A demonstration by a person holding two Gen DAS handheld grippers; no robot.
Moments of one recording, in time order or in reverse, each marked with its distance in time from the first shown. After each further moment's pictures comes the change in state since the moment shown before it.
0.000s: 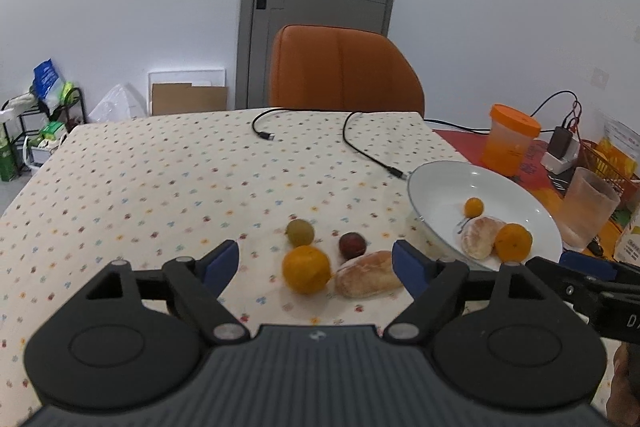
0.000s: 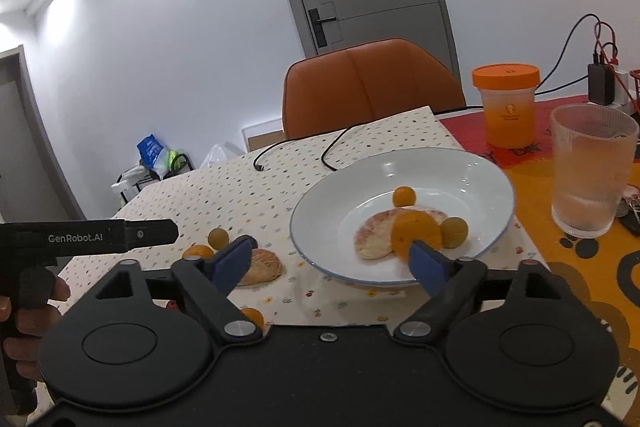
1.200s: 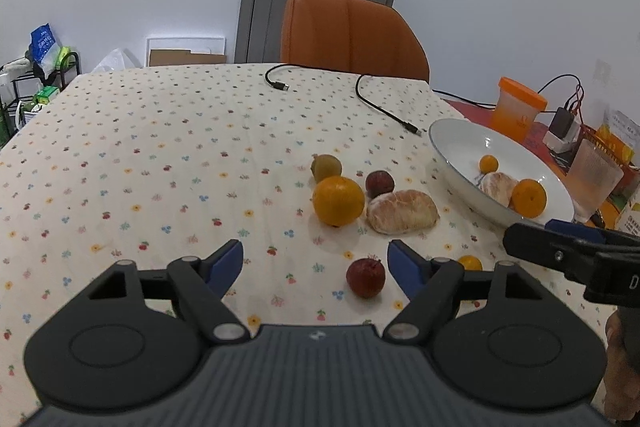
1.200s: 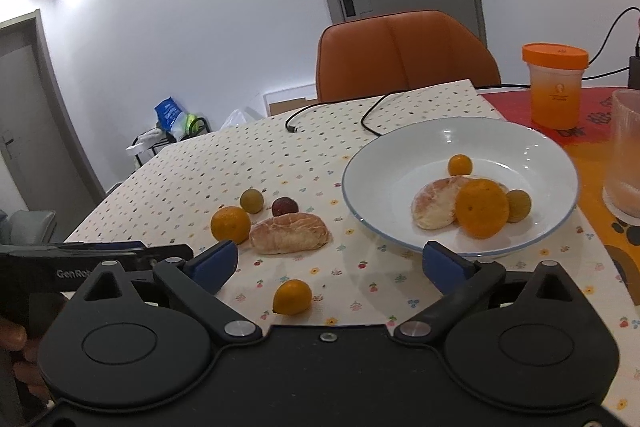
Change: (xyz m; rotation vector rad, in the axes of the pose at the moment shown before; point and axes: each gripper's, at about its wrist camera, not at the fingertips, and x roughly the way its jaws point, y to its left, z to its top) left arm 0.009 0.030 -0.041 -0.041 0.069 -0.044; right arm 0.025 0.034 -0.013 -0.058 0.093 0.049
